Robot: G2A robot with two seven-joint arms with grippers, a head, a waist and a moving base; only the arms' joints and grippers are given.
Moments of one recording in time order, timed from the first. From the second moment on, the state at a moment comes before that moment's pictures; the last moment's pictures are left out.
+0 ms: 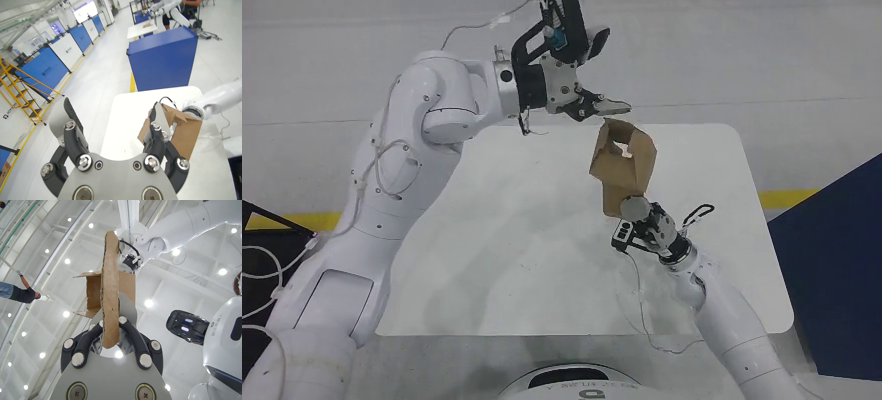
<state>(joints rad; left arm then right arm) 0.56 -1.23 -0.95 -1.47 0.79 -0.77 -0.35 -1.51 -1.21 1.25 -1.43 1.91 0.83 0.83</state>
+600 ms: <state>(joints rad) 0.91 -1.17 -1.15 -1.47 0.61 -0.92 -0.26 -1.51 -1.19 1.23 -1.49 1.72 0.93 0.74</state>
